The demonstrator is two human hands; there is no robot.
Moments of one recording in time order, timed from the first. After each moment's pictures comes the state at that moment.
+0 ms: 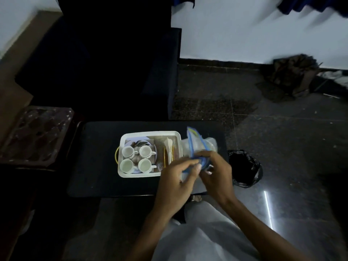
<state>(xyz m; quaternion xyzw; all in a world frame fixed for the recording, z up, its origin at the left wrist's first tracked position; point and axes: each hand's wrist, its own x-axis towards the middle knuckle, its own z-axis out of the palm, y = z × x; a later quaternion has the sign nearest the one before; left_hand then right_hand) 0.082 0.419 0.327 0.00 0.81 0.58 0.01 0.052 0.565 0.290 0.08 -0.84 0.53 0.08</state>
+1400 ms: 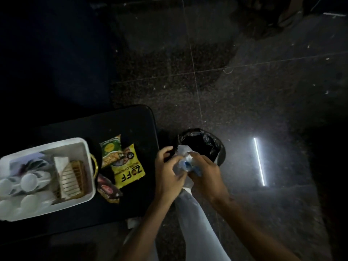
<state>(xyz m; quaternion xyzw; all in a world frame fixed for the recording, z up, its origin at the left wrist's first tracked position) -0.099 0.775 0.065 -0.07 0.88 0.43 0.16 -0.086 0.917 0.054 -0.04 -0.88 0.44 -0.16</state>
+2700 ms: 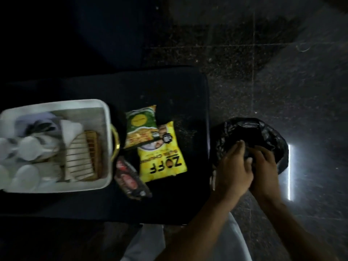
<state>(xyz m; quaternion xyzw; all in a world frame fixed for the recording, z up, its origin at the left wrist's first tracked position) -0.102 0.786 -0.101 -0.08 0.86 0.42 0.29 -0.086 0.887 -0.122 -0.09 -0.95 0.27 -0.14</state>
